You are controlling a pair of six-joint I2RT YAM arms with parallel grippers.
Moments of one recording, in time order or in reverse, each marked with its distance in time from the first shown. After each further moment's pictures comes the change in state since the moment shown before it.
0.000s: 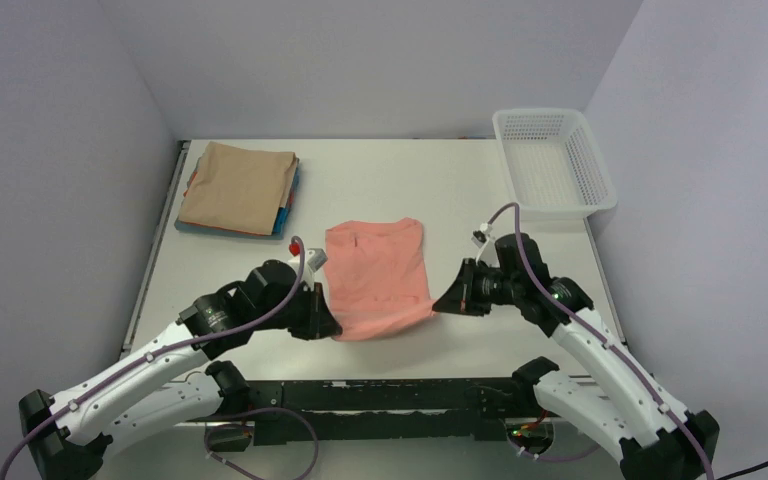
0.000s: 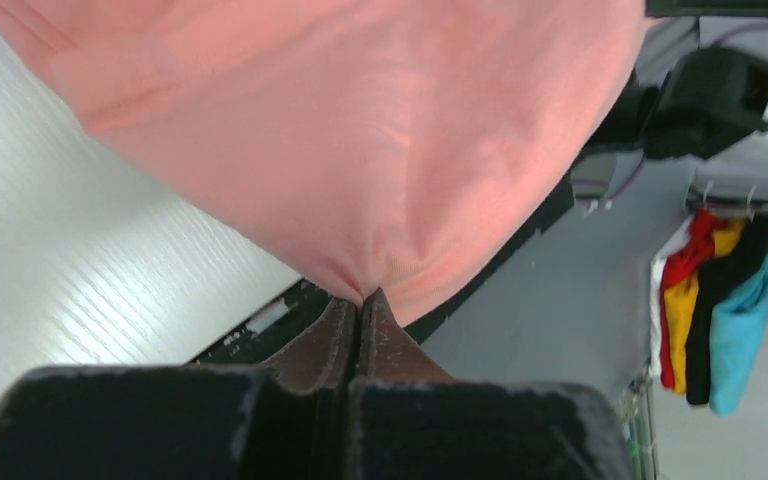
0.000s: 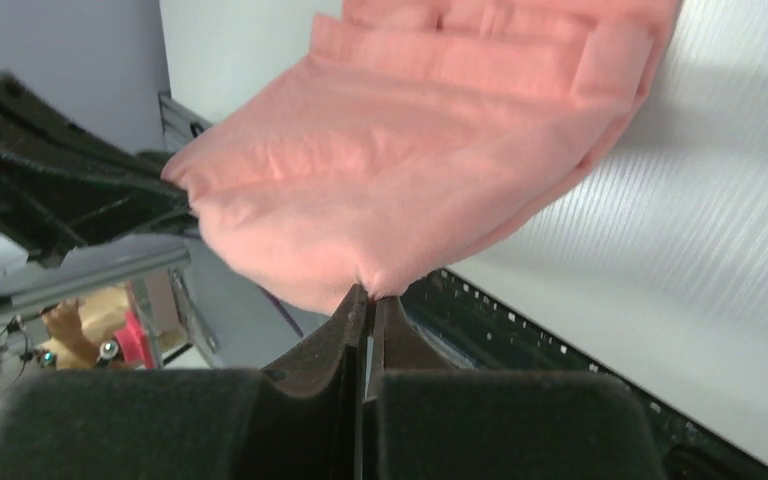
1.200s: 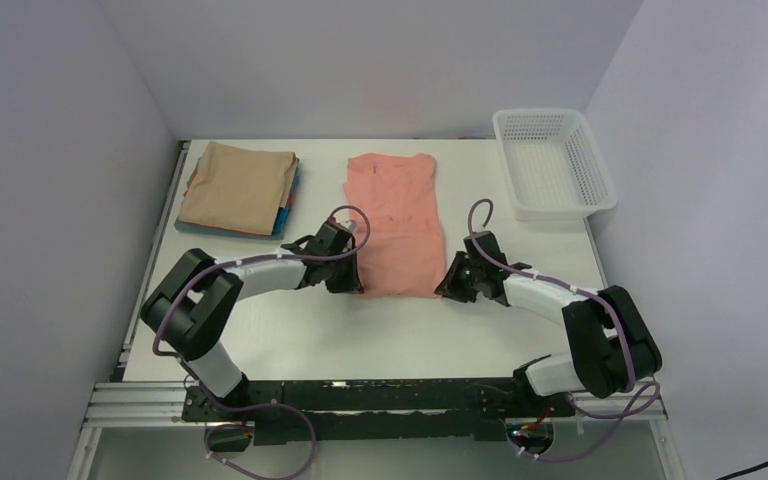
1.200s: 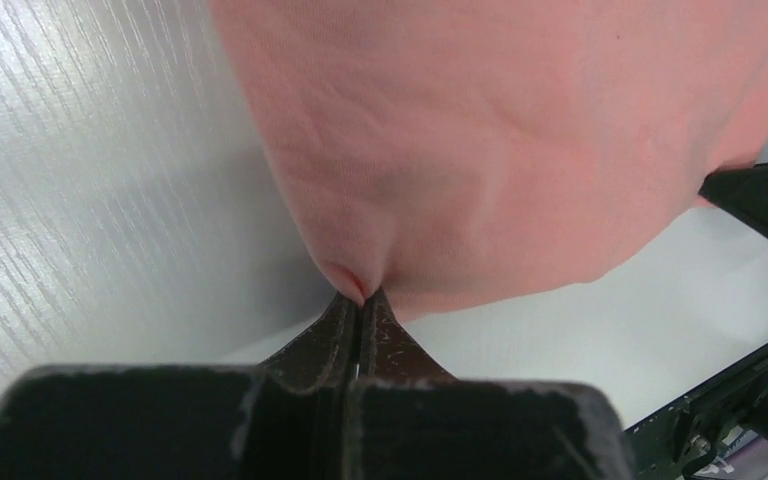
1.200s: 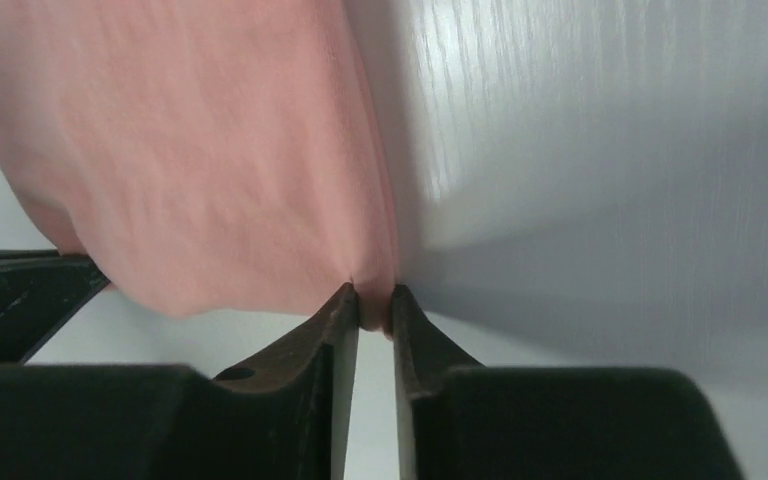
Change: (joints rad) left arm 0.219 0.903 0.169 0.475 -0.082 0.056; right arm -0.079 0.620 -0.132 0.584 0.373 0.078
